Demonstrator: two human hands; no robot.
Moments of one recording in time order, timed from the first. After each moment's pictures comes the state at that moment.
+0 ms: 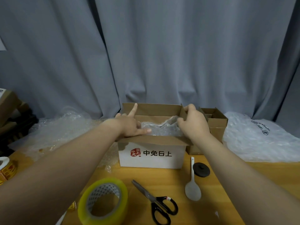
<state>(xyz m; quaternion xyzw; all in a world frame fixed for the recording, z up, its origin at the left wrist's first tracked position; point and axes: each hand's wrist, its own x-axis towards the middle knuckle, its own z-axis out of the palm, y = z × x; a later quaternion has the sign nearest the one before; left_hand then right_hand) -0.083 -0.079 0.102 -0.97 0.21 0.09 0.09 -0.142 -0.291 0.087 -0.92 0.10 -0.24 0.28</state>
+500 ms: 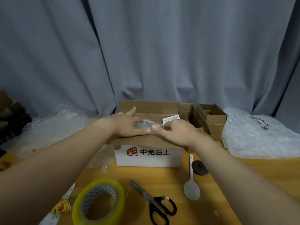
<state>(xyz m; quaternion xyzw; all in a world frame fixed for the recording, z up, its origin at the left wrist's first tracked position) -0.083 -0.080 0.102 -0.97 0.23 0.13 0.02 -0.144 -0.275 0.079 -0.99 -0.05 -0.02 0.15</state>
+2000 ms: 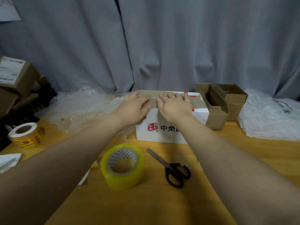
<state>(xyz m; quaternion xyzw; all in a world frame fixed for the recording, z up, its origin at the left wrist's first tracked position) -0.130 -0.042 0.055 -0.96 0.21 -0.10 -0.16 -0.128 -0.203 0.047 -0.99 0.00 -0.09 0.05</state>
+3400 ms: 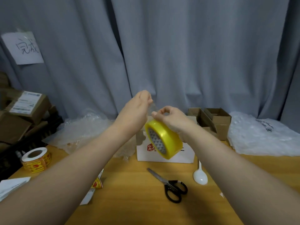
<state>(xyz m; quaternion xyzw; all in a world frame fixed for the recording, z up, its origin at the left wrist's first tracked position) -0.191 -0.054 0.132 -0.86 0.30 -0.35 -0.24 -0.217 -0.196 0.127 -0.85 -0.02 -0.09 0.52</state>
